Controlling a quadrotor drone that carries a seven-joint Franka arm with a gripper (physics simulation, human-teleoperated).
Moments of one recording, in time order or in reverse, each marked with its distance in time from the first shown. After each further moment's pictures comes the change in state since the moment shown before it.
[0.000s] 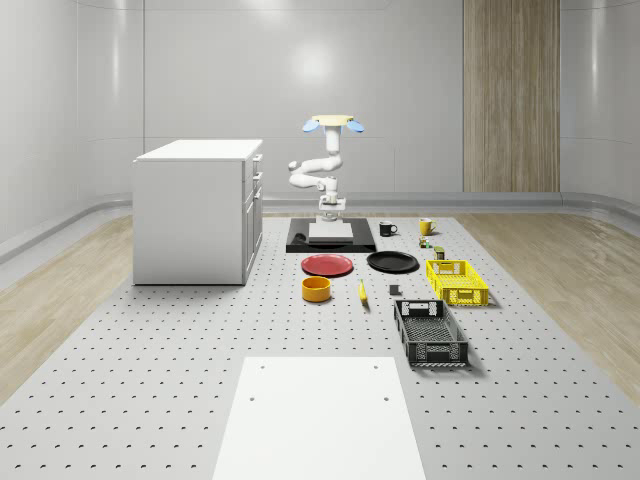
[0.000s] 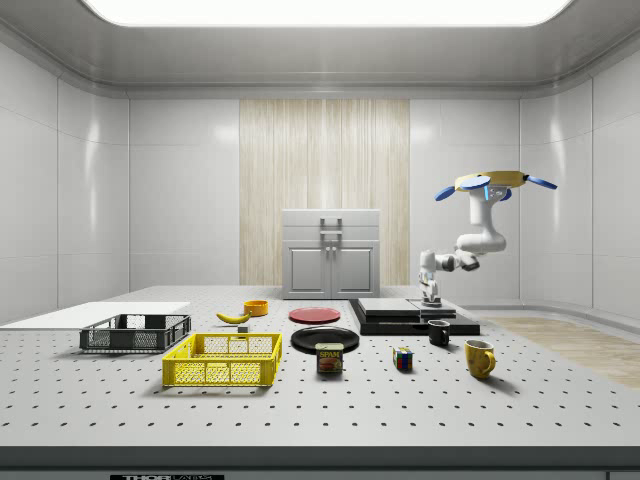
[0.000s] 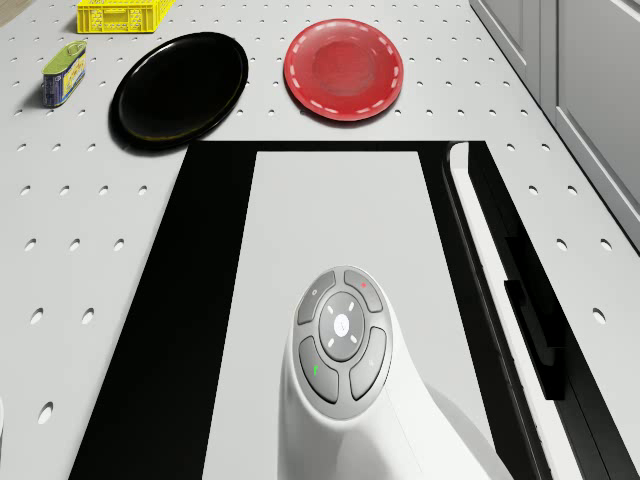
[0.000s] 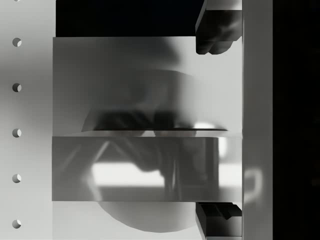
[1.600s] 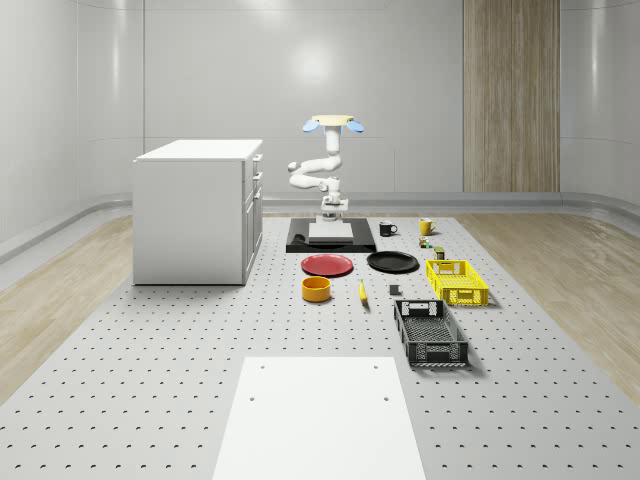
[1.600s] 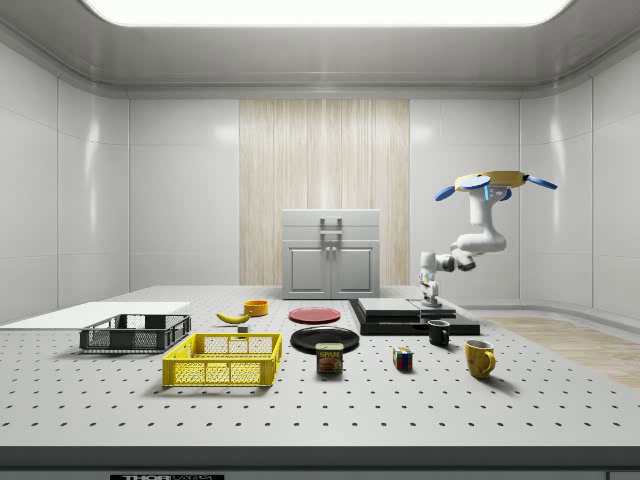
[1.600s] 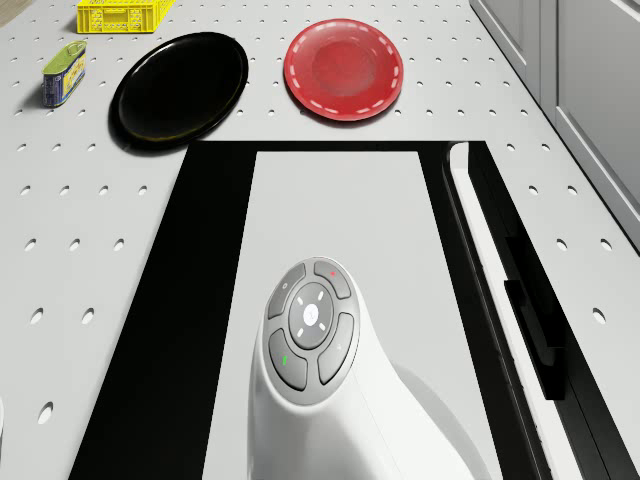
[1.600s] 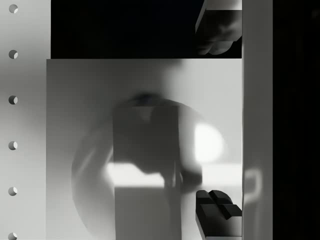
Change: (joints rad) arm -0.078 0.006 0.004 0.010 0.002 -0.002 0.067
